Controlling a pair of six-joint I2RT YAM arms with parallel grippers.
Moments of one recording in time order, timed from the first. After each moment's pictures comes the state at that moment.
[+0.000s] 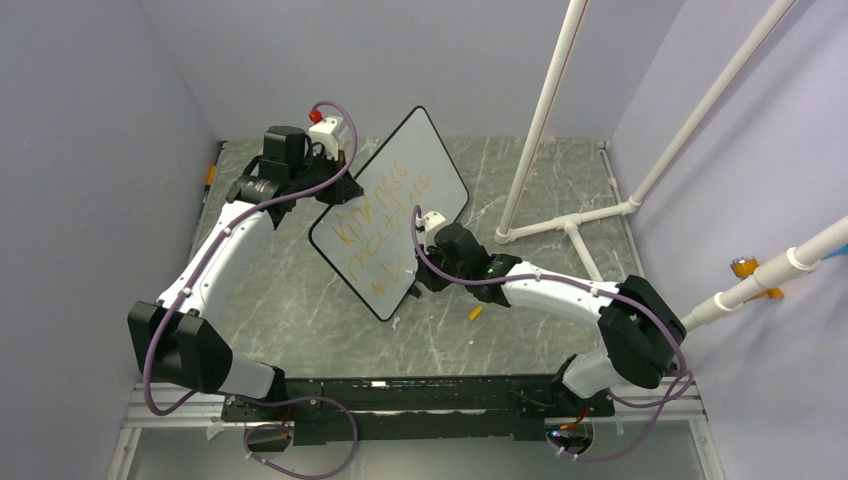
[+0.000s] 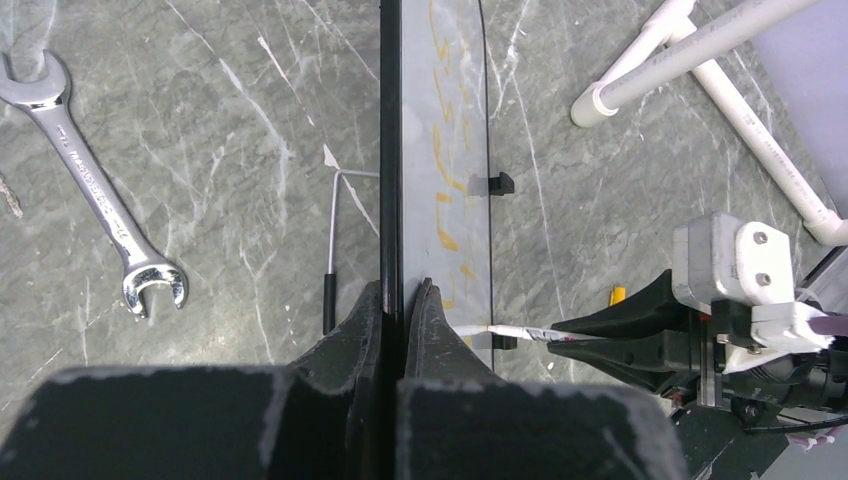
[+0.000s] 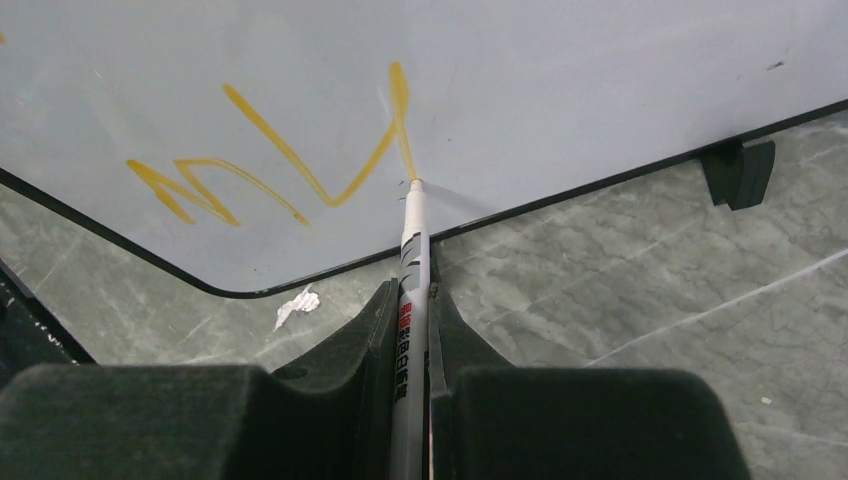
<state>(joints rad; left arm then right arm) -0.27 1.42 1.35 -0.51 0.40 -0.11 0.86 1.46 0.86 -0.04 -0.02 0.23</state>
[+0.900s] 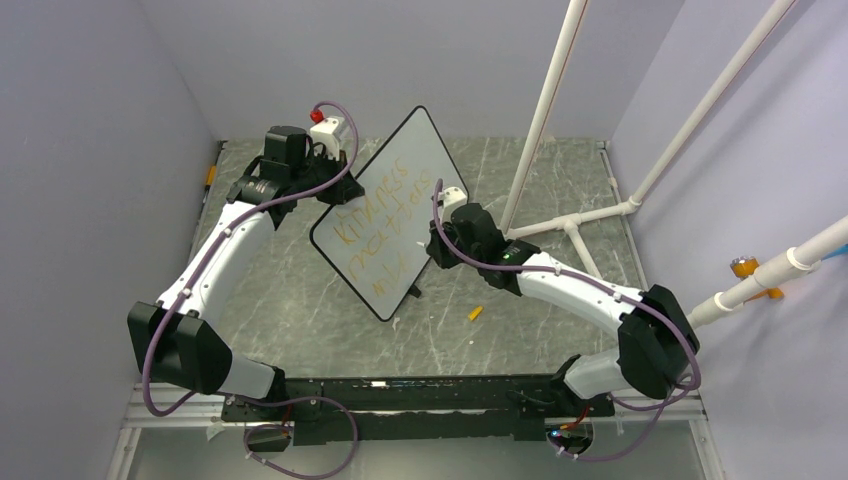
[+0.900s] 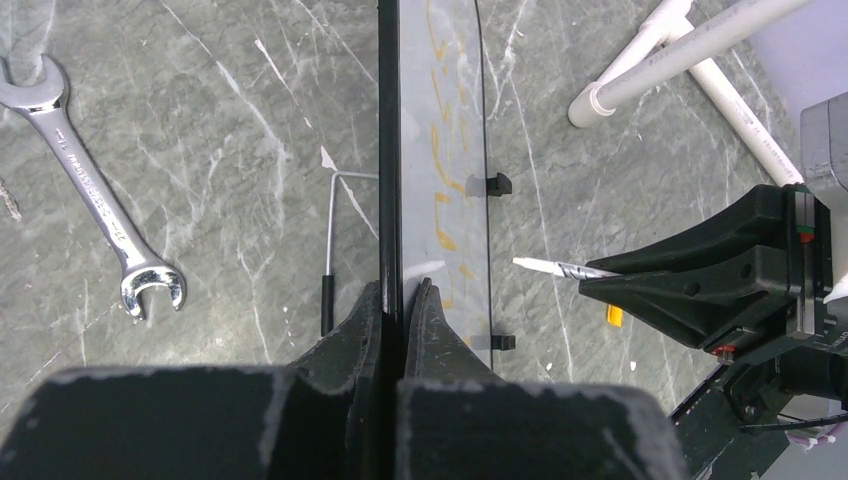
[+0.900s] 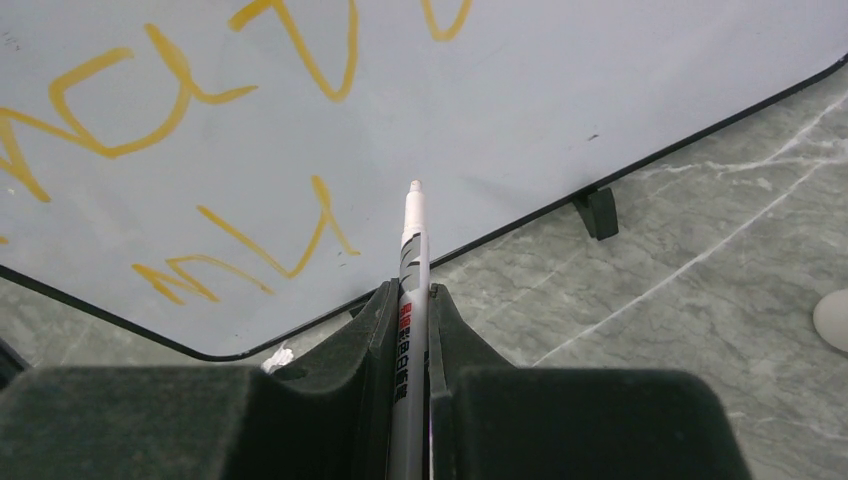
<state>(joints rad) -0.27 1.41 1.36 -0.51 0.39 -0.11 0.76 1.38 0.92 -0.10 0.05 0.25</state>
